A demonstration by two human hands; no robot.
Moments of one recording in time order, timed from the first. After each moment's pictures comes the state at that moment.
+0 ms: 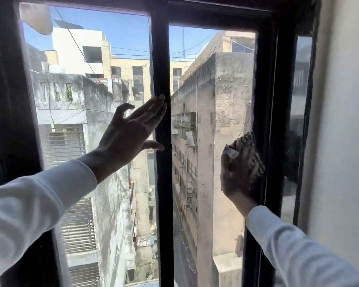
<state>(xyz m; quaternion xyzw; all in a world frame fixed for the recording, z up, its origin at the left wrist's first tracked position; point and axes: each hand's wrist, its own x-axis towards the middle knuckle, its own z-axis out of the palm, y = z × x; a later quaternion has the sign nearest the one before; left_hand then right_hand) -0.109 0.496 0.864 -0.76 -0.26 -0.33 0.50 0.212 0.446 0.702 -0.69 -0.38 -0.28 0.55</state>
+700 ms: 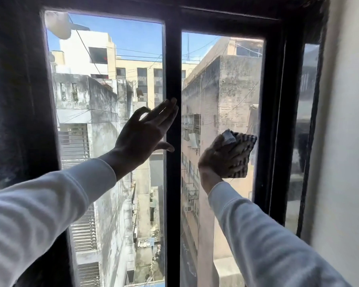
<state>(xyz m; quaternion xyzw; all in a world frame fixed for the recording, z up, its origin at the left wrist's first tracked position) -0.108 0.490 0.863 -0.77 -0.28 -0.29 0.49 0.107 0.487 0.778 -0.70 -0.18 -0.15 0.67</state>
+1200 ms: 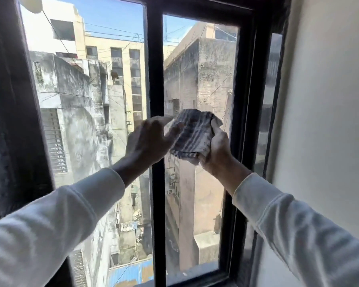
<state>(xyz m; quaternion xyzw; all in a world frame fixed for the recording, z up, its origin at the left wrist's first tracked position) -0.082 0.416 0.819 -0.85 -0.25 -0.46 0.04 0.080 0.343 0.795 -0.32 -0.32 0.41 0.79</state>
